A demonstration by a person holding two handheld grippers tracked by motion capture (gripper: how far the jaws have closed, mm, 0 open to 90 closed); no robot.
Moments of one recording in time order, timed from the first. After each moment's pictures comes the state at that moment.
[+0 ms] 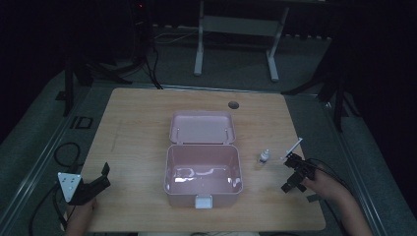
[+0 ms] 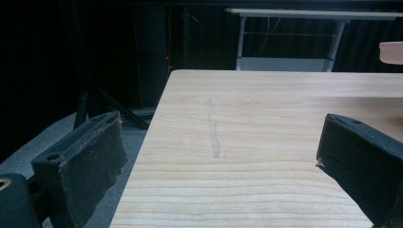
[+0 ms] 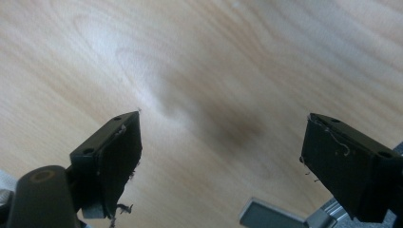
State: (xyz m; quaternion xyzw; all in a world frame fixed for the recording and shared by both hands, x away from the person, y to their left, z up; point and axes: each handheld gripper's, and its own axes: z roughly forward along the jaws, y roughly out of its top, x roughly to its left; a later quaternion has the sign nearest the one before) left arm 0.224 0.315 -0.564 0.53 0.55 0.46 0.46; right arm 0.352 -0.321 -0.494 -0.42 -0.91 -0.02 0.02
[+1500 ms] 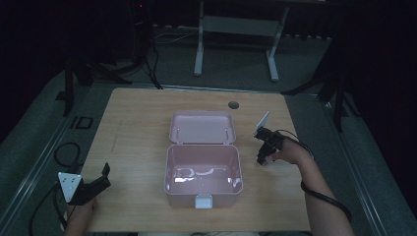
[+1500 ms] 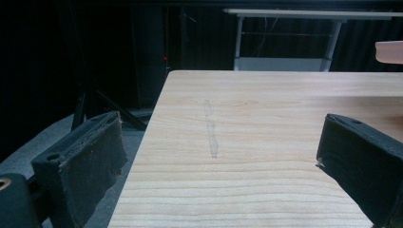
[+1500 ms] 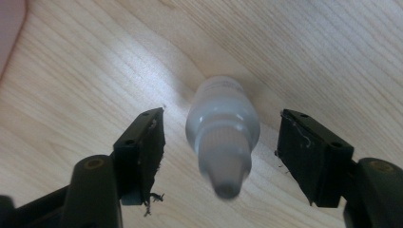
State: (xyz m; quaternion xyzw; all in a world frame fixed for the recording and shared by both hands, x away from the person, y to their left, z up) left arm 0.224 0.315 -0.564 0.53 0.55 0.46 0.46; right arm 0.447 -0.239 -0.491 -0.41 -0.91 0.02 0.03
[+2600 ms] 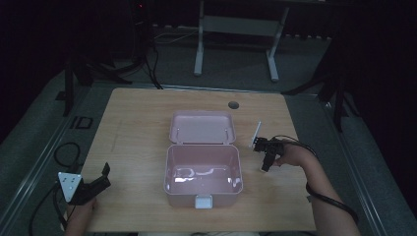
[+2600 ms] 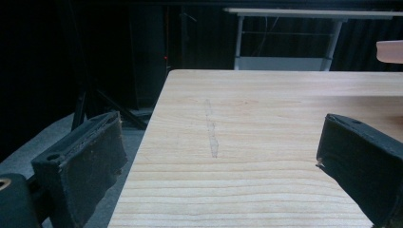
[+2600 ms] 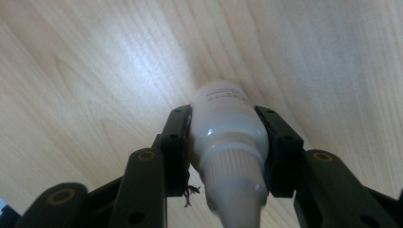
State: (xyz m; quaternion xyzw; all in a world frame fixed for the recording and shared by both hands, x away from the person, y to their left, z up) left arm 0.224 0.315 -0.564 0.53 0.55 0.46 0.46; right arm 0.416 -0.231 -0.488 -0.24 -0.97 0.04 0.02
